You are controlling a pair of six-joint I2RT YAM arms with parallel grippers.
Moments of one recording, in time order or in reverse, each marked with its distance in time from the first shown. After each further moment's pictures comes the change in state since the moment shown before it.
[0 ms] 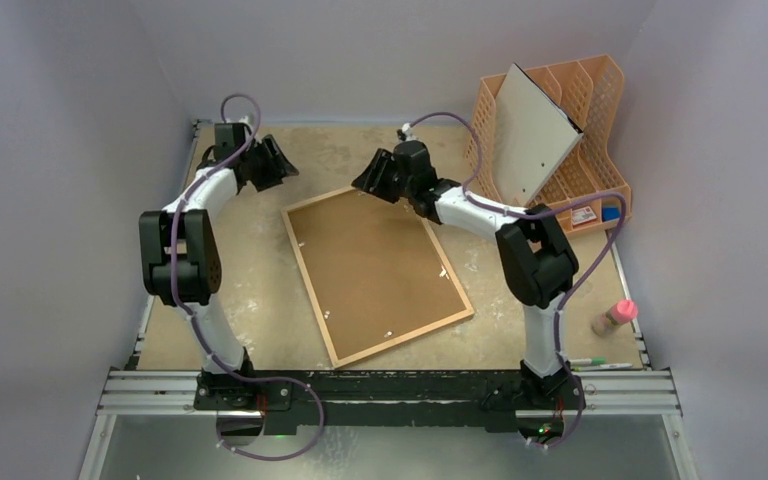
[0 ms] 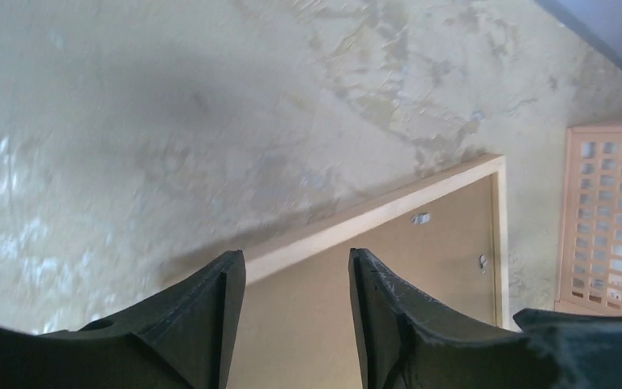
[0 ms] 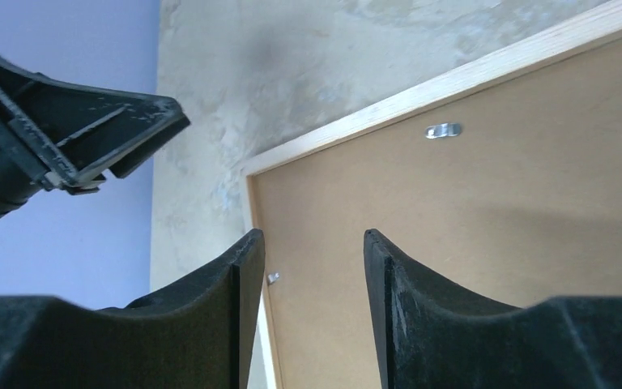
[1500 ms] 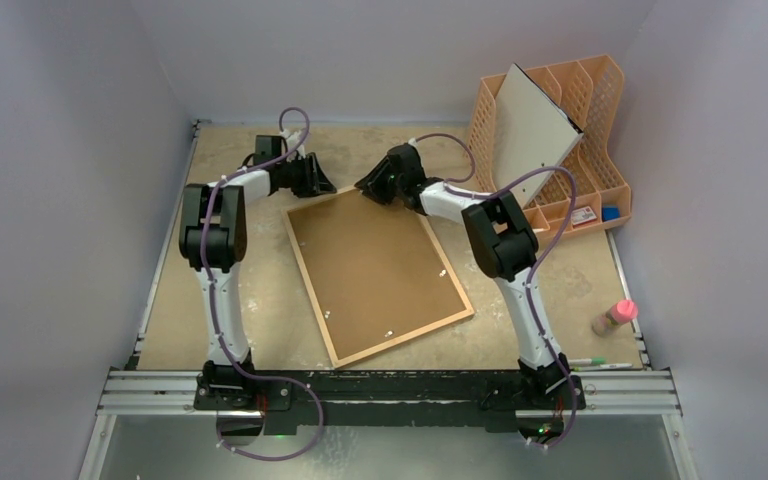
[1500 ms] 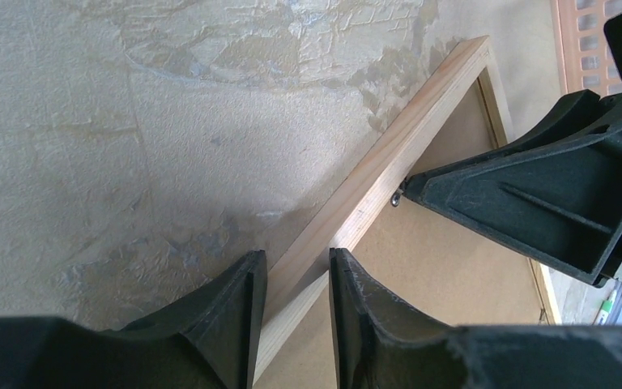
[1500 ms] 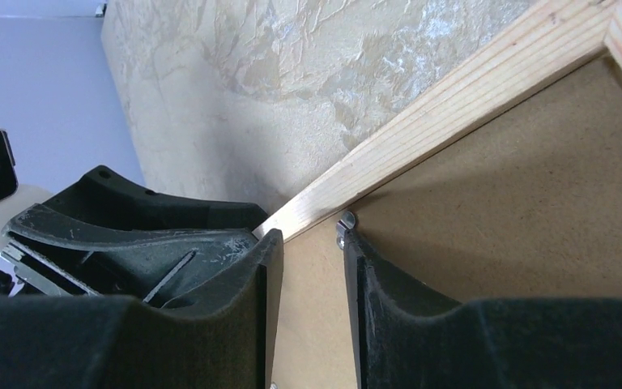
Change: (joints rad) left arm -0.102 0.357 0.161 0.162 0.354 0.190; right arm -0.081 0.356 0.261 -0.017 0.012 0.299
